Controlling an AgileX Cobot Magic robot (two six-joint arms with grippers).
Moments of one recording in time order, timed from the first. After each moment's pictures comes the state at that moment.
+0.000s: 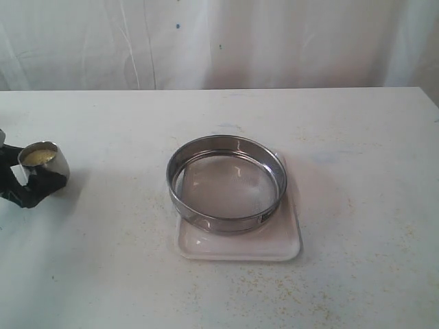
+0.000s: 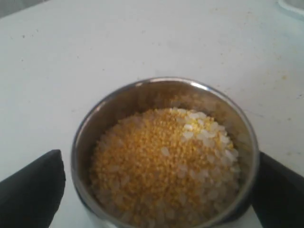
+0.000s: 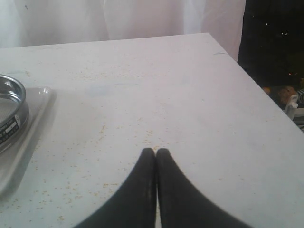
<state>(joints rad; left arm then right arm) 0.47 2.07 -0.93 1.31 -0.92 -0.46 -0.02 0.01 0.00 -0.18 0.34 0.20</state>
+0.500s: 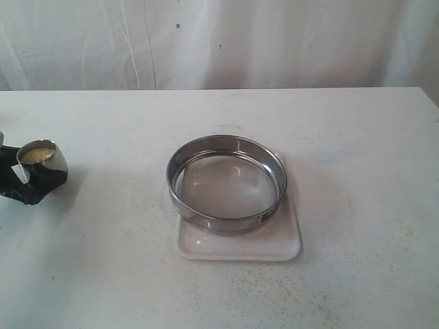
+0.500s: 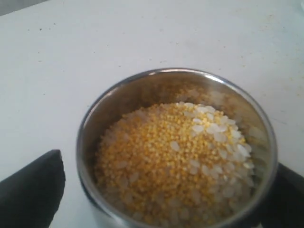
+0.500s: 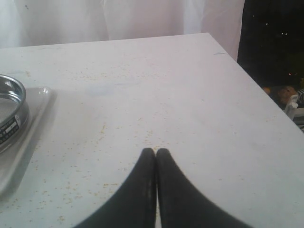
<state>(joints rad) 0.47 2.11 -0.93 1.21 -0.95 -0.41 -0.02 0.01 0.00 -0.18 0.34 0.20</state>
